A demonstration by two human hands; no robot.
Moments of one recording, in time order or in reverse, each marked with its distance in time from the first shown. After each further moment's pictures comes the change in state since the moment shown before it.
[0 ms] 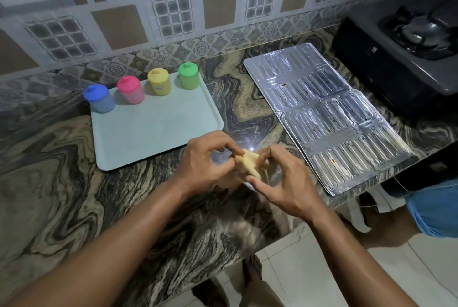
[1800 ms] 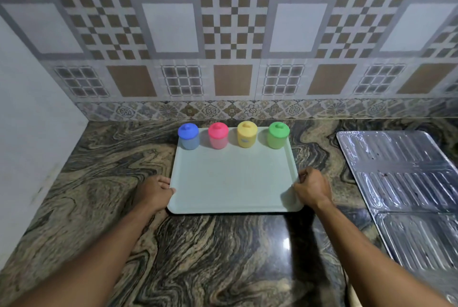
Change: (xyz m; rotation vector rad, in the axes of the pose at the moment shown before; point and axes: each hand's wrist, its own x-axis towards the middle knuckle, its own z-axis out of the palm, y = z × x) left_hand -0.069 -0.203 -0.181 0.221 0.478 -1.224; right_hand 0.249 0.038 0.131 -0.192 -0.107 0.474
